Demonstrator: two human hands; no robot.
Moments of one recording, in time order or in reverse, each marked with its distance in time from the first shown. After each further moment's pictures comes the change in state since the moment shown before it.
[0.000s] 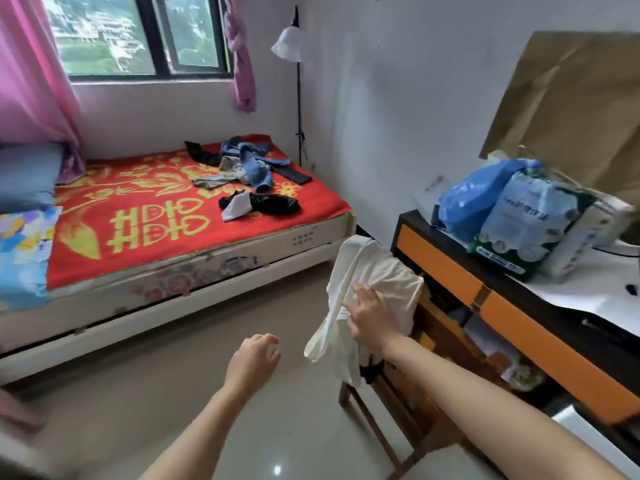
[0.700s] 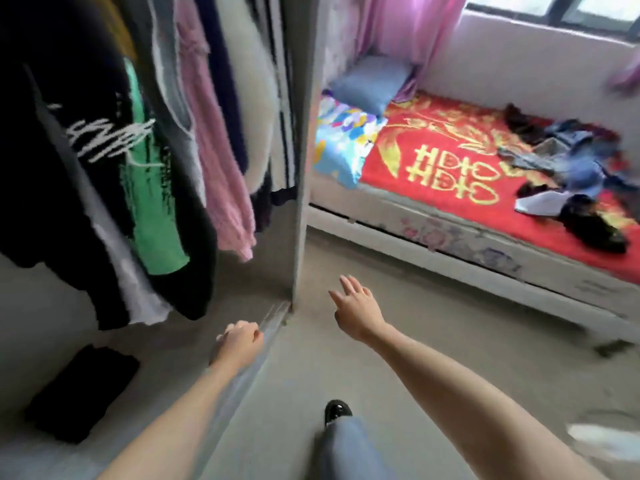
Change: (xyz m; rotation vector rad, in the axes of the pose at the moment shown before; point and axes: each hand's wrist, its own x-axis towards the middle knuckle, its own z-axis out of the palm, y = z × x) left_hand -0.278 -0.414 -0.121 0.003 0.215 -0.988; right_hand 0.045 -0.545 0.117 0.169 -0.368 -0.865
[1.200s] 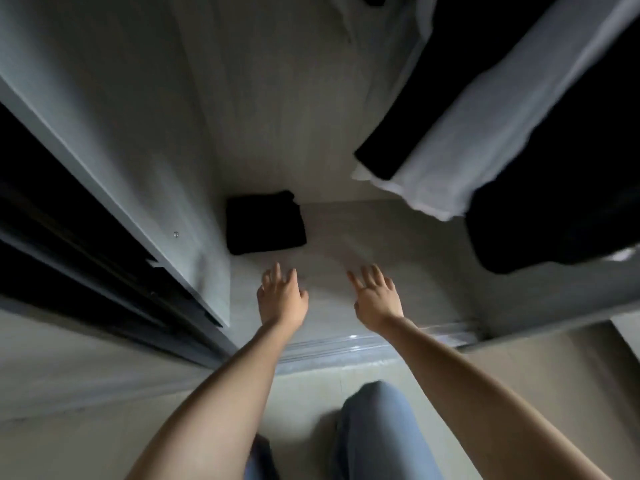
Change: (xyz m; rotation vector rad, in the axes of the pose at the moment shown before) left_hand 0.075 -0.286 0.209 -0.273 0.348 -0.868; right_hand 0.201 -0.259 0.340 -0.255 -0.299 -0.821
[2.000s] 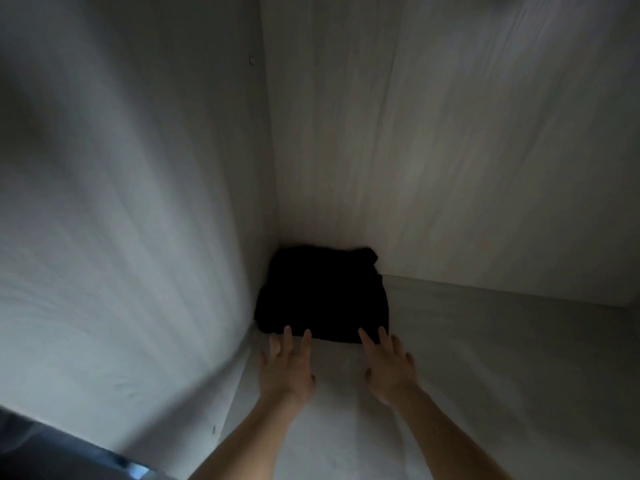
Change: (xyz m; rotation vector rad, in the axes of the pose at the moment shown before) left_hand 0.245 -0.120 0.178 0.147 -0.057 -0.193; right_hand 0.330 -0.034 0.190 0.040 -0.035 -0.141
